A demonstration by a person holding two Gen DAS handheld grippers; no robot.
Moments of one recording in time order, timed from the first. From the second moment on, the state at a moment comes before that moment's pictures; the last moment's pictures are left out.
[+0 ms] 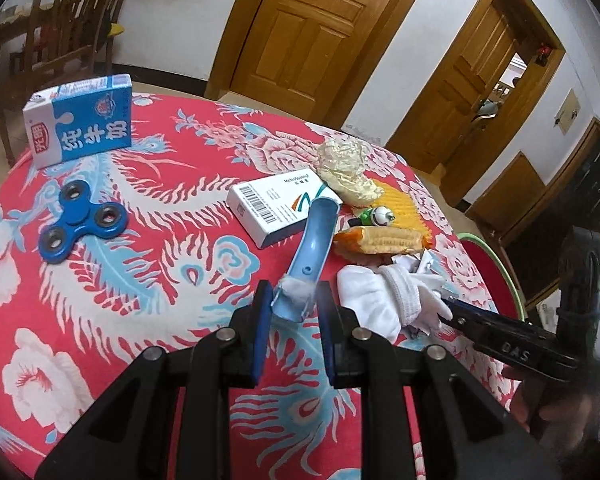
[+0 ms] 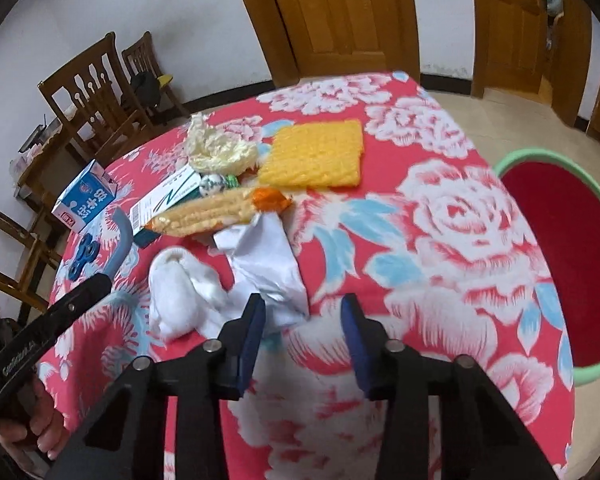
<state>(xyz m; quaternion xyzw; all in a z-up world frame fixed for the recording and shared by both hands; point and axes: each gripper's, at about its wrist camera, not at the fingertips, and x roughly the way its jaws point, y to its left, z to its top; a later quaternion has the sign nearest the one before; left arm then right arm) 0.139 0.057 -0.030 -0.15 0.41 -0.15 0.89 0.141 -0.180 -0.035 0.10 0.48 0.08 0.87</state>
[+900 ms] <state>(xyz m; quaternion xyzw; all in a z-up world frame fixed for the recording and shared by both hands) 0.105 0.023 0.007 -0.13 0.39 -0.18 0.89 0.074 -0.230 0.003 0.17 0.40 0.05 0.90</state>
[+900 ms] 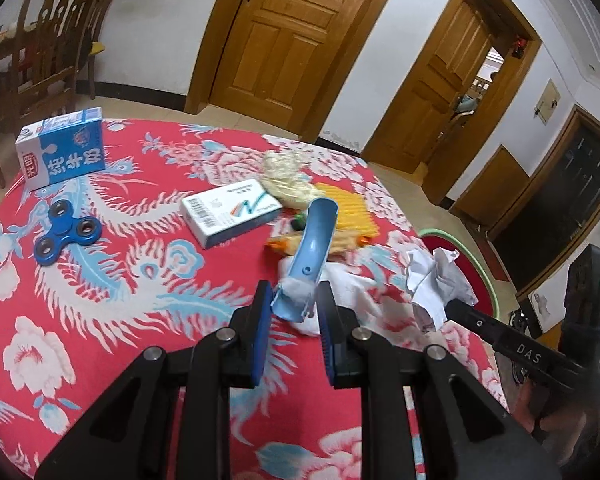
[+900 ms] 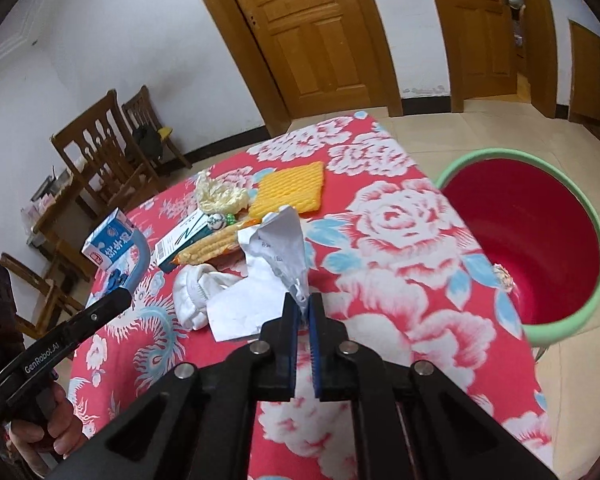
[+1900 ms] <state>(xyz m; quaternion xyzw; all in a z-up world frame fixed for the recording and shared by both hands) 0.114 -0.133 0.024 -0.05 0.41 -0.27 0.87 0.027 -0.363 -0.001 0.26 0.34 -0.05 0.90</state>
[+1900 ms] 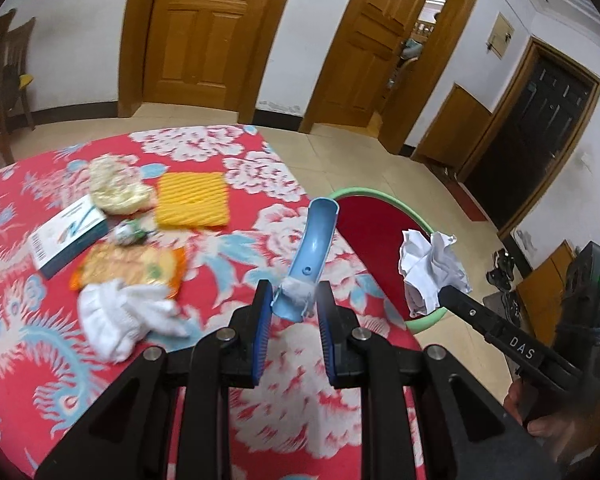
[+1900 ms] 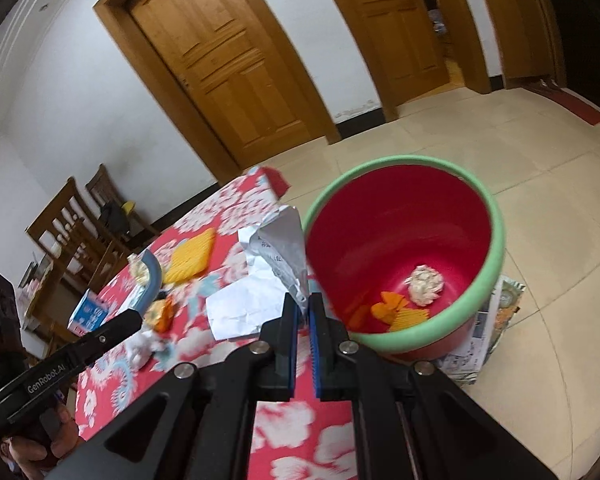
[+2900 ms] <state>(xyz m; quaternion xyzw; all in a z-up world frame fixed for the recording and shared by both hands) 0.163 -0.255 -0.009 0.00 0.44 -0.32 0.84 0.033 -0.448 -0.035 0.30 0.35 -0.11 0.88</state>
